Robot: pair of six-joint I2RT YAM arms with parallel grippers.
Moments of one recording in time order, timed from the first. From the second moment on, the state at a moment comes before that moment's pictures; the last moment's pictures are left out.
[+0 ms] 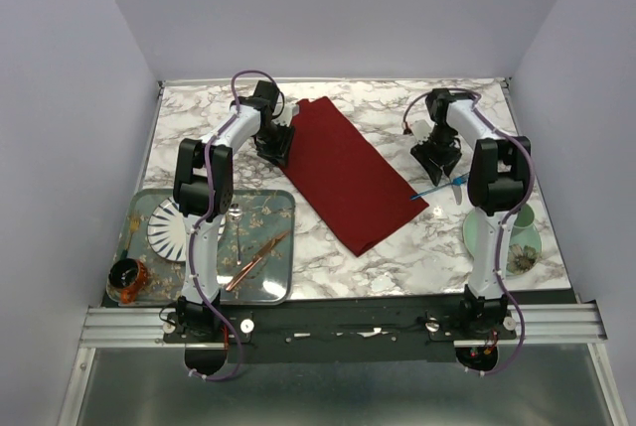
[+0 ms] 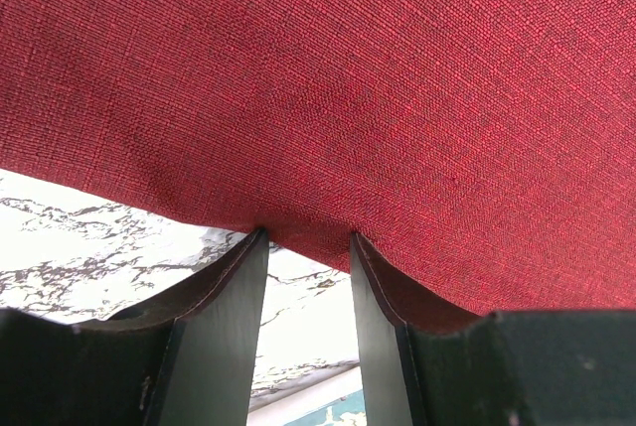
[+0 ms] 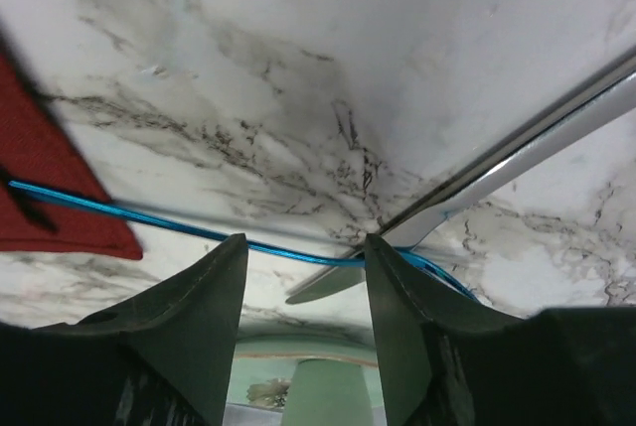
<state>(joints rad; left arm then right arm) -0.24 2.24 1.83 -0.83 0.25 0.07 0.10 2.25 1.83 -1.18 0.01 -0.59</state>
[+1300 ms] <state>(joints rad) -0.24 2.24 1.83 -0.83 0.25 0.07 0.17 2.03 1.45 -0.97 -0.02 -1.10</state>
